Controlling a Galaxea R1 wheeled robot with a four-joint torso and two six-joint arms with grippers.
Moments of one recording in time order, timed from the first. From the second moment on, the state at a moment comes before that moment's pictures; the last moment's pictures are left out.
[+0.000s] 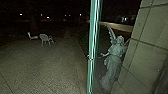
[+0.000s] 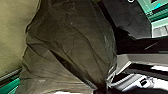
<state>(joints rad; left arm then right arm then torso) 1.48 2.98 -2.70 -0.05 0.00 0.21 -1.55 3.08 -2.73 0.04 0.06 0.20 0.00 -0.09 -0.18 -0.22</state>
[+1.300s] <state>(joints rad) 1.48 2.97 -2.71 -0.05 0.00 0.21 -1.56 3.09 -2.72 0.04 0.06 0.20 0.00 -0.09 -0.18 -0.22</state>
